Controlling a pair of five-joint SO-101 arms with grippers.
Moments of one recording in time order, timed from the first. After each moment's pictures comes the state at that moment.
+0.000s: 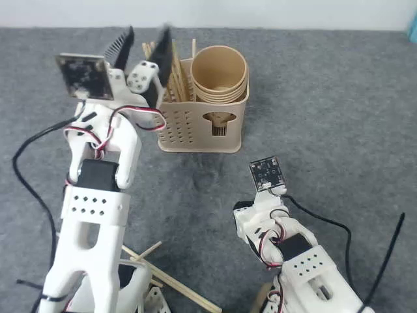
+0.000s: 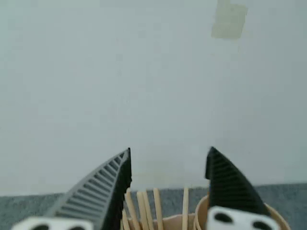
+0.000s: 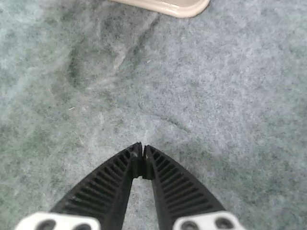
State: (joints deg) left arm 1.8 -39.1 37.3 16.8 8.9; right arm -31.4 -63.2 92.5 30.8 -11.3
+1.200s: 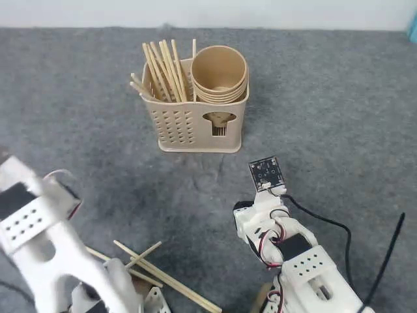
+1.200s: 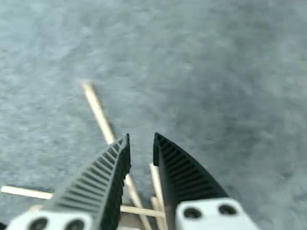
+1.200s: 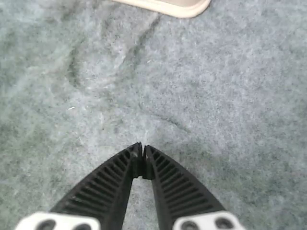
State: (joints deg) left arm -44.3 -38.6 45.1 86.8 17.1; right arm -31.4 -63.2 92.5 30.8 -11.0
